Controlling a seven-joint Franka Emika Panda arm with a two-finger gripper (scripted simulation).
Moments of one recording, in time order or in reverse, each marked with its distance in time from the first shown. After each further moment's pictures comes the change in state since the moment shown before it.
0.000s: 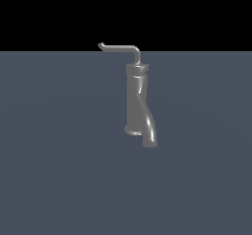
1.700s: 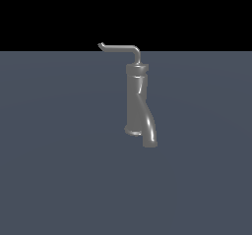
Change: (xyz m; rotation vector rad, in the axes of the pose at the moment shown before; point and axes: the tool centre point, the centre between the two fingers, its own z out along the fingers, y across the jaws) arm 0.055 0.007 0.016 0.050 -0.037 0.243
